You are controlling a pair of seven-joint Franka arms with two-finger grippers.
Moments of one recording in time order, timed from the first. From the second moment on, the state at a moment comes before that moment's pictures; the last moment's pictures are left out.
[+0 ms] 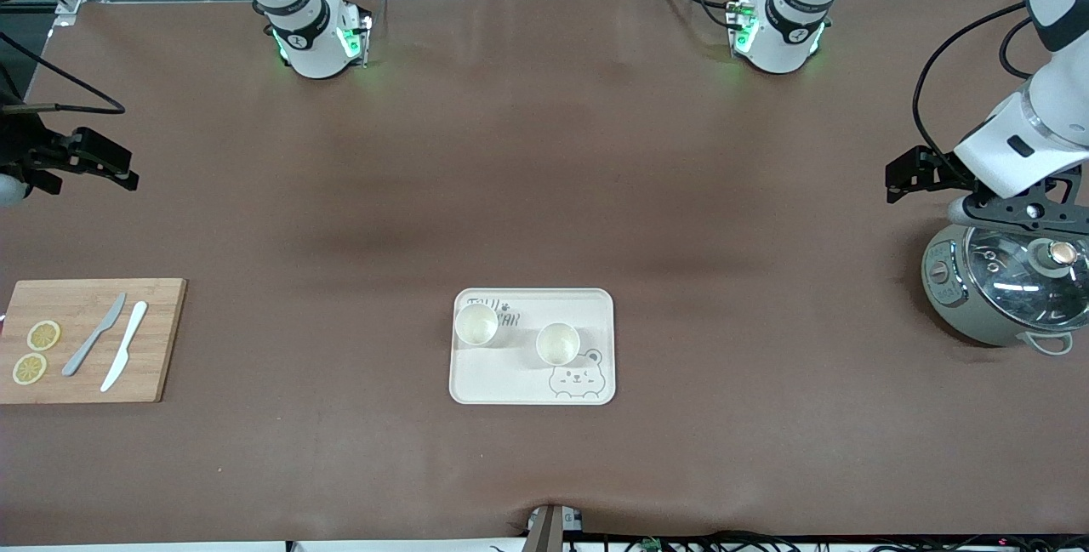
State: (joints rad) left arm -0.10 0.08 0.00 -1.58 0.04 1.64 0.09; right arm -0.05 0.03 0.02 -1.54 0.00 1.57 -0.07
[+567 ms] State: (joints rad) left arm -0.10 0.08 0.00 -1.58 0.04 1.66 0.09; right arm -0.05 0.03 0.02 -1.54 0.00 1.58 -0.07
